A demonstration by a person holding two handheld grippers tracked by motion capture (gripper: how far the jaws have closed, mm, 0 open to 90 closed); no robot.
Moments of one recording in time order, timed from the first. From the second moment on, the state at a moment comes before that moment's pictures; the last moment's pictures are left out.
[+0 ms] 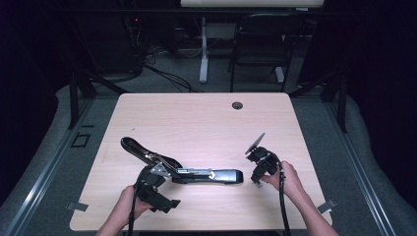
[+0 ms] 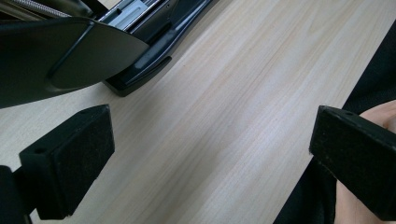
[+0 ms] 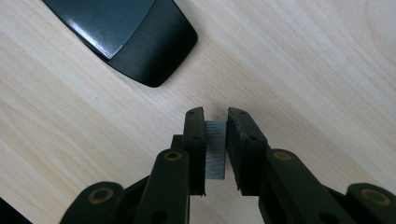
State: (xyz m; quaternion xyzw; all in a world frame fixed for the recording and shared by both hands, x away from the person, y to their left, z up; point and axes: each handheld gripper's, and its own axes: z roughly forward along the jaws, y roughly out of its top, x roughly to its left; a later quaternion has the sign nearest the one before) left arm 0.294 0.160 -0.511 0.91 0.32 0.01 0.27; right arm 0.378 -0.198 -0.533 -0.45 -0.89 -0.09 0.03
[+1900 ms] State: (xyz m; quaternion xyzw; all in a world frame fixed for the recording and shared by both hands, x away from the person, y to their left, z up) left arm 0.299 0.168 -0.510 0.90 0.32 0.00 0.29; right arm 0.390 -0.174 -0.497 -0.36 -0.92 -0.17 -0.04
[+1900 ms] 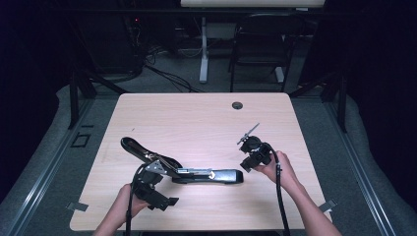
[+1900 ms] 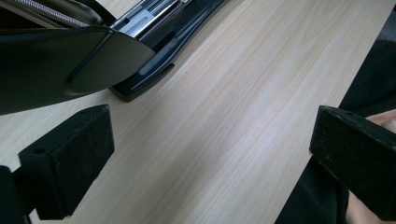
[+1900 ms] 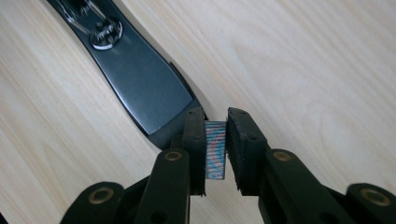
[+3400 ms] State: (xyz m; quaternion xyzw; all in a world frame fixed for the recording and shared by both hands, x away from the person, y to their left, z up) left arm 0.300 0.168 -0.511 0.90 0.32 0.00 0.29; right arm 0.409 -0.098 -0.488 -0.24 -0.95 -0.22 -0.02
